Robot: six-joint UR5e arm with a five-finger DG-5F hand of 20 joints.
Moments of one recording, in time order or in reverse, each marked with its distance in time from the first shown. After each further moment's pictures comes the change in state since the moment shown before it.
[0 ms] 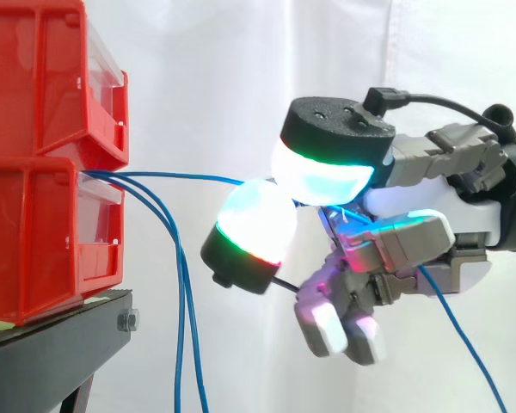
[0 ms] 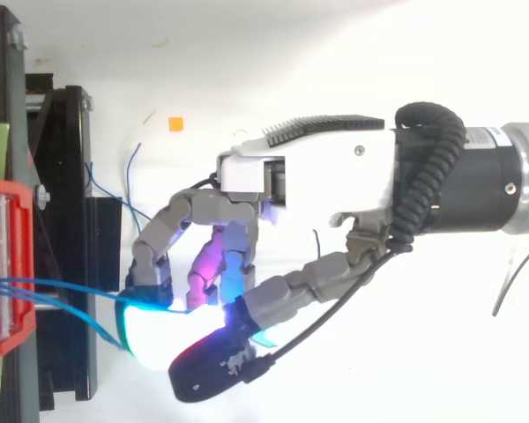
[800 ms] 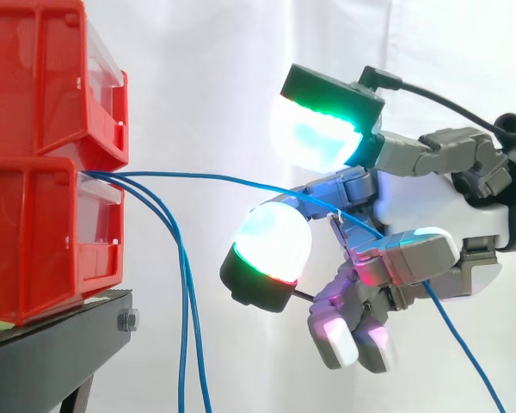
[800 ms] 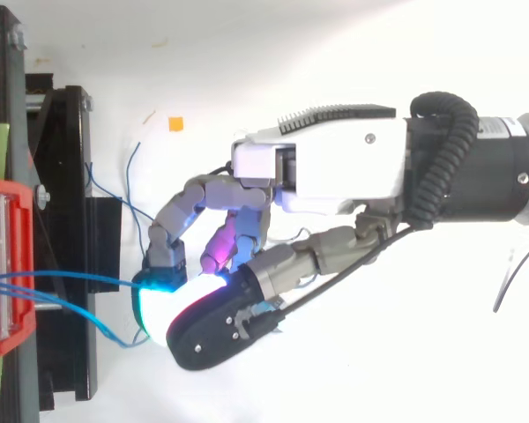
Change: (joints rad) arm -0.008 0.010 0.000 -0.050 0.017 -0.002
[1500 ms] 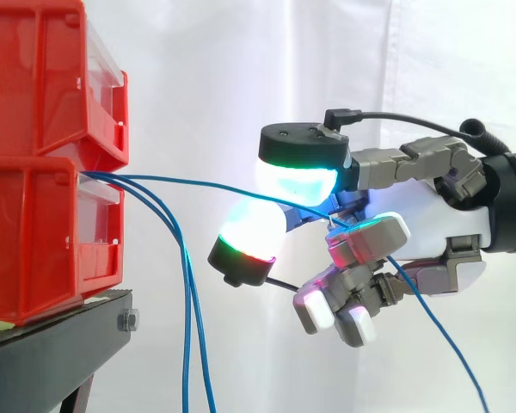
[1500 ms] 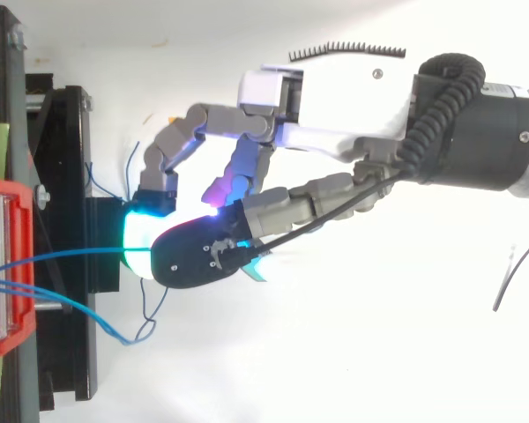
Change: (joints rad) arm -0.009 0.000 0.000 -0.001 0.118 0.118
